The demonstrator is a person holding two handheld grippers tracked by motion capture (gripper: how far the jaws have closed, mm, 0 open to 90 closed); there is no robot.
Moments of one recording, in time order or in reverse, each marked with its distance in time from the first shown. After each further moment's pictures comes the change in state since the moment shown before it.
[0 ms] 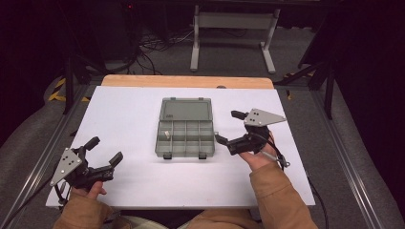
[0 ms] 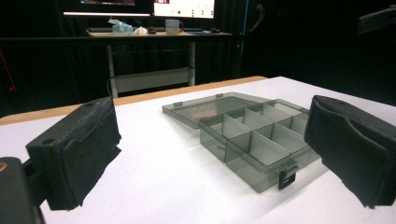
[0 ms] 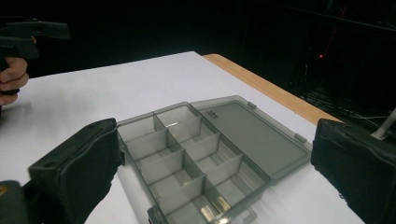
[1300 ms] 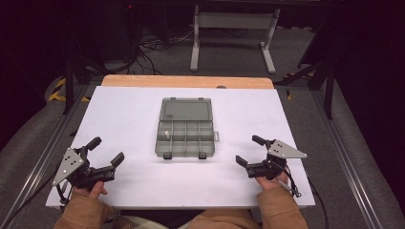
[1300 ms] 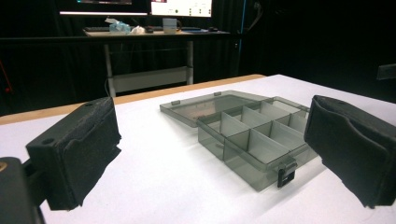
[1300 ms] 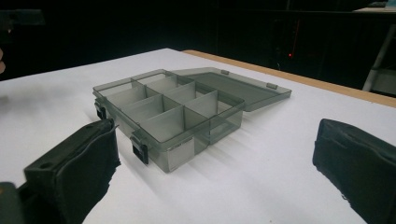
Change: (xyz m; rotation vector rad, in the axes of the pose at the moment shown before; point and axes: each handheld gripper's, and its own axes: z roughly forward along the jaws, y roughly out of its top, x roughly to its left) left arm -0.001 -0.003 0.003 0.006 -0.010 0.011; right arm 0.001 -0.109 -0.043 -0.108 -0.110 0.128
